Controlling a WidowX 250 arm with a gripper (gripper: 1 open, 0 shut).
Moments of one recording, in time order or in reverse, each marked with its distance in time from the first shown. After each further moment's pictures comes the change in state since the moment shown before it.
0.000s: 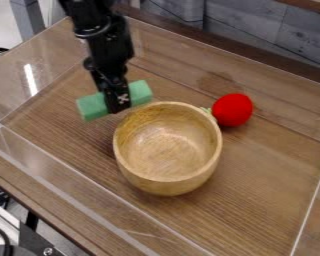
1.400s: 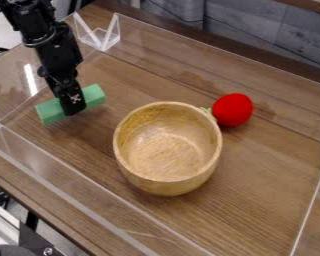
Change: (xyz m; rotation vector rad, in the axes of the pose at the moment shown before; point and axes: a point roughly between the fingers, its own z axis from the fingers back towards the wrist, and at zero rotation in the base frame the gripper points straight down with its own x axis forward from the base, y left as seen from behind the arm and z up) arm -0.044 0.050 -0.021 -0.037 0.002 0.099
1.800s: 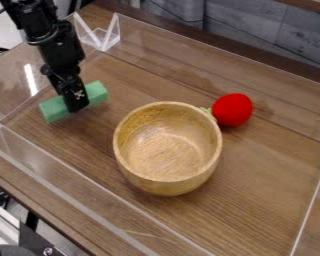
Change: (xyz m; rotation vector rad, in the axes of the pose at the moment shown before) arm 0.006 0.005 -0.003 -0.013 -0.012 0.035
